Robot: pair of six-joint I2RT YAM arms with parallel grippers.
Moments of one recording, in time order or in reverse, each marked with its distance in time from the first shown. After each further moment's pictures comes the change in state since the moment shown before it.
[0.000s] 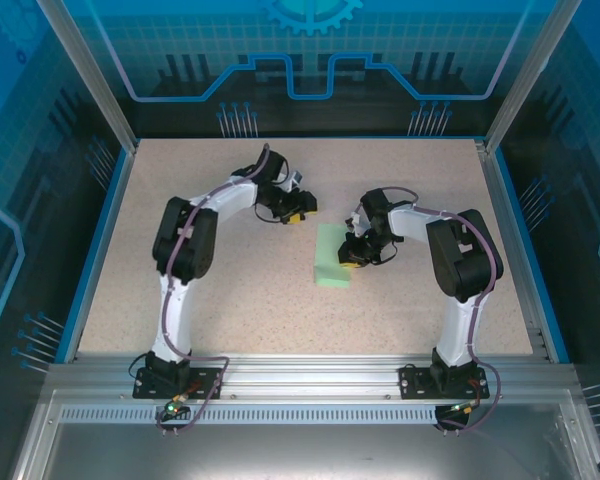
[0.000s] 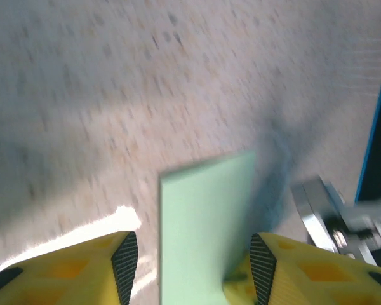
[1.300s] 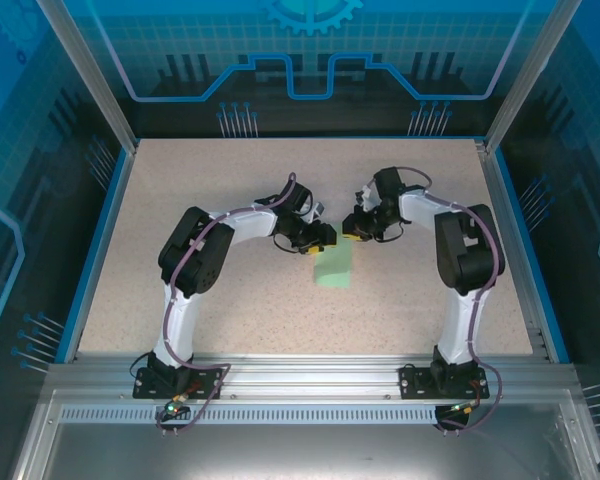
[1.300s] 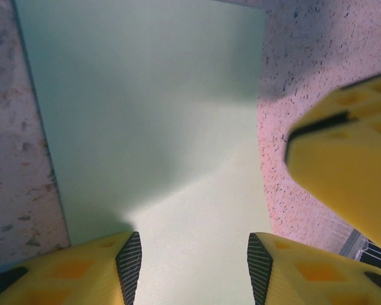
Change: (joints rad) left arm -0.172 -0.025 -0.211 0.184 -0.034 -0.082; right arm -0.092 0.061 0.166 0.066 -0.080 0.074
